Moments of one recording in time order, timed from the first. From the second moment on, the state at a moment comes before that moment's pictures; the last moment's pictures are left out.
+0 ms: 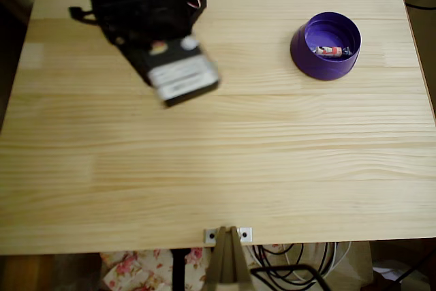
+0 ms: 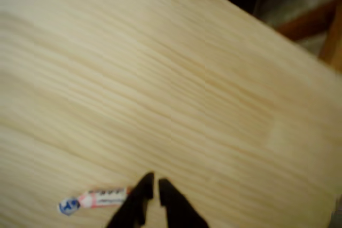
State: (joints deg) arm -4.7 141.8 128.1 66.4 -23.5
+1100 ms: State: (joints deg) arm -4.6 129.6 125.8 81.8 -59.0
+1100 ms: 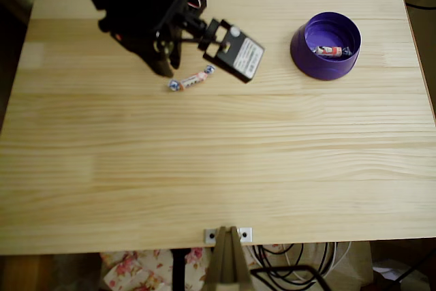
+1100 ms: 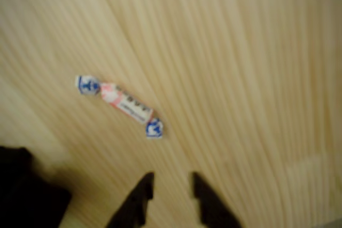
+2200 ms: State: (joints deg) arm -12.1 128.4 136.7 77.5 -83.8
